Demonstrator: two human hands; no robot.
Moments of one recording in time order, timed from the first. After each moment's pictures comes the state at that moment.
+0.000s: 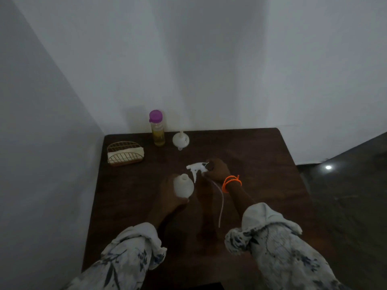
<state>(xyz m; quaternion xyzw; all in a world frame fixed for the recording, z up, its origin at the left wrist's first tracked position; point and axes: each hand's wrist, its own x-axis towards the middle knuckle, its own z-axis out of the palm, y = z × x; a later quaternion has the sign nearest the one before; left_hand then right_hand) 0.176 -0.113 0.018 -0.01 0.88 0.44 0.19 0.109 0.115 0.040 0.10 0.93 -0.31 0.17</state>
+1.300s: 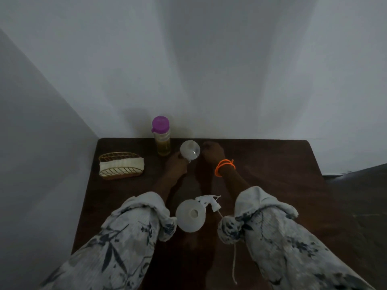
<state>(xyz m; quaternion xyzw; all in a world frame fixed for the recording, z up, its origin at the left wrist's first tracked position) -0.027 -0.079 -0.037 -0.25 0.72 0.61 0.24 -0.051 0.071 -0.008 0.15 0.91 -0.36 0.14</state>
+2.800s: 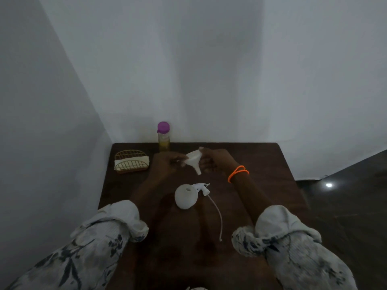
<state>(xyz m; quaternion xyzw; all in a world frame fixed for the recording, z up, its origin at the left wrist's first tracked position) 0.094 -0.136 0.114 0.10 0.87 0.48 0.02 0.081 0.078 0.156 0.25 0.69 -0.65 0.21</state>
